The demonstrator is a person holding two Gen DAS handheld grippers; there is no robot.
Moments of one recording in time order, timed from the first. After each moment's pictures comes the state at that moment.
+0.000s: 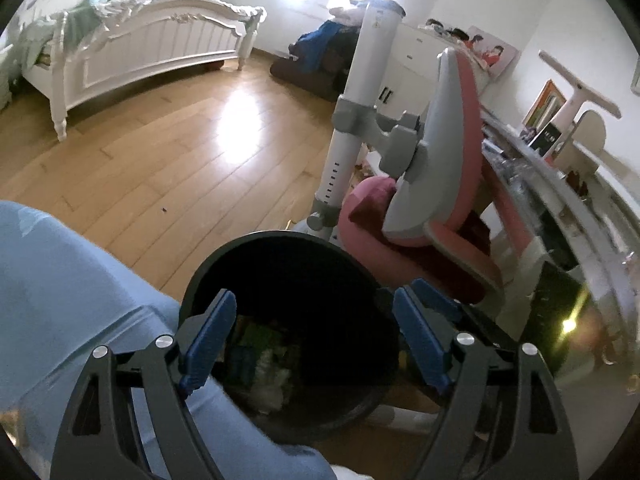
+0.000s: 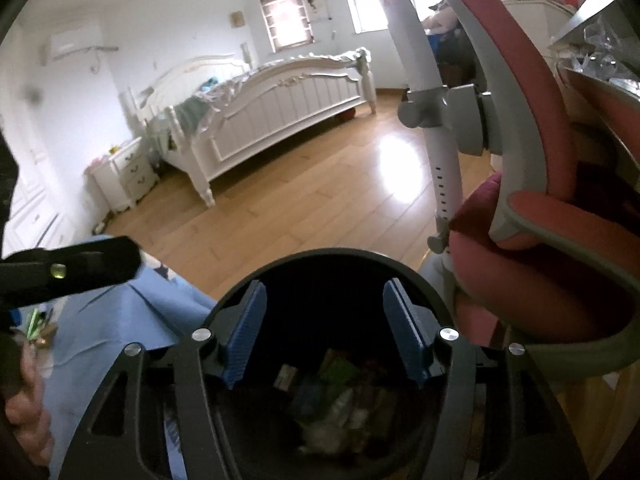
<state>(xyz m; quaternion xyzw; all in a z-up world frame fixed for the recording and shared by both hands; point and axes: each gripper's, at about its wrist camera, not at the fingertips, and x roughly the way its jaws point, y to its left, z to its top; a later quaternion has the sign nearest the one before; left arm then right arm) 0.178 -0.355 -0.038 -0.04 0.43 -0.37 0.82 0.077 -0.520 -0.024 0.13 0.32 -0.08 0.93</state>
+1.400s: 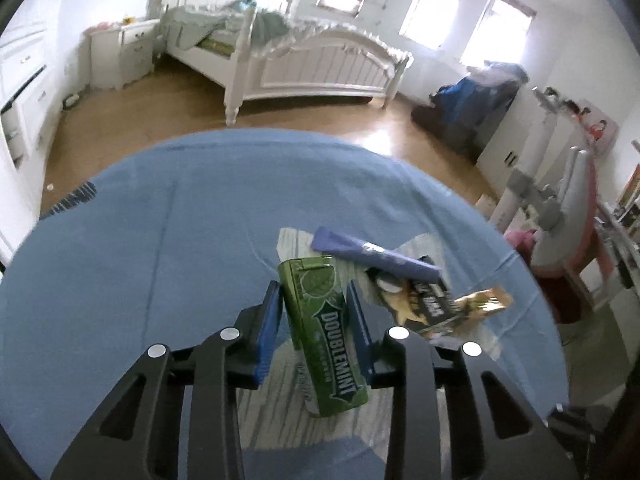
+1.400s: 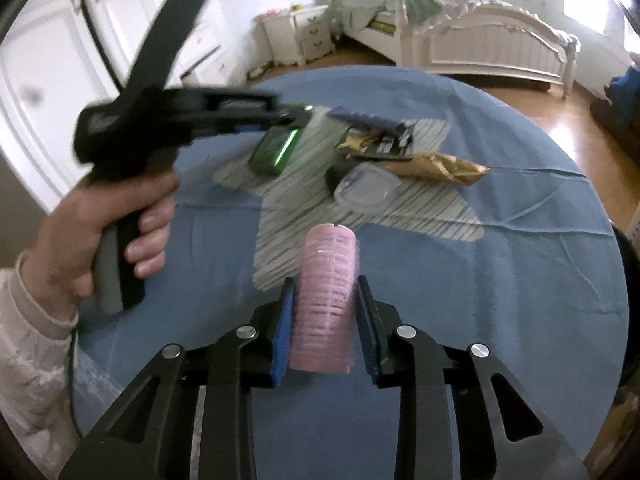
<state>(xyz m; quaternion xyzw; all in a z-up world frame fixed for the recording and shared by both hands) 0.168 -0.020 -0.056 -0.08 0.40 -0.16 0.90 0.031 -0.169 -0.006 0.01 0.45 0.22 0.87</state>
